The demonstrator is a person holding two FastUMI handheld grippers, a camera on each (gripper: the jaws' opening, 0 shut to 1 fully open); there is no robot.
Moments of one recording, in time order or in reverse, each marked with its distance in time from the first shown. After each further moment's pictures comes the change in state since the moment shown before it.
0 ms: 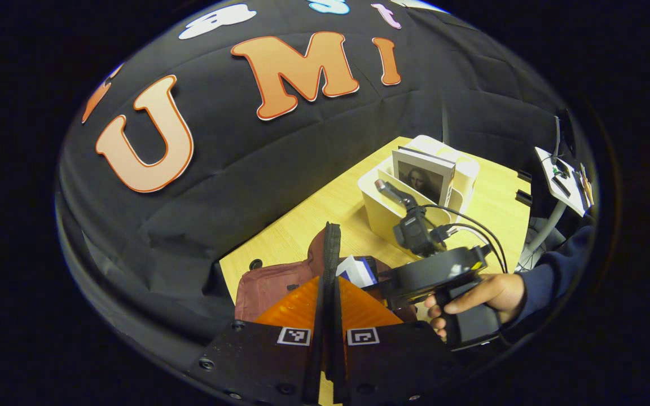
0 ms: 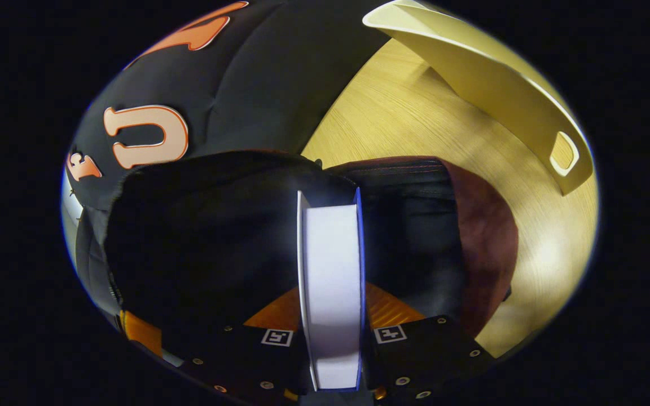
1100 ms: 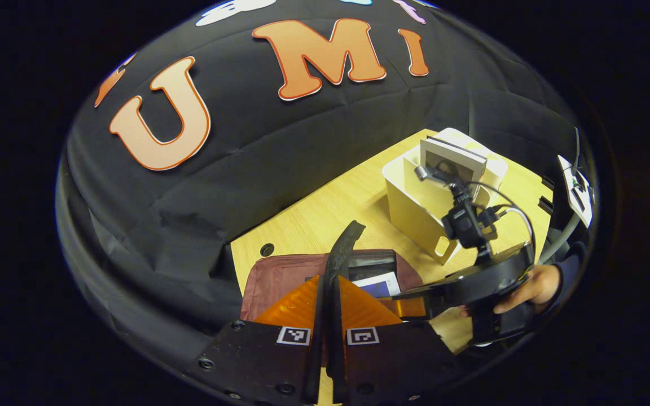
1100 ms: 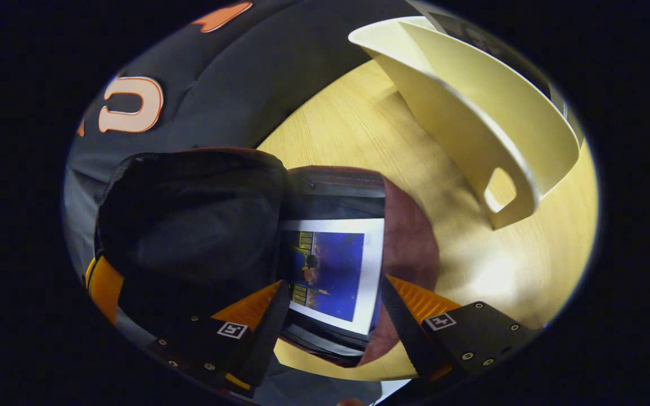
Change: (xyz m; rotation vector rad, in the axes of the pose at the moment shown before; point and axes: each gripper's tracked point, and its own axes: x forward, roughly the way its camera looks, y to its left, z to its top) left arm 0.026 0.014 -0.020 -0.075 0.079 0.105; right arm -0.046 -0.072 0.015 -0.213 -0.005 -0.276
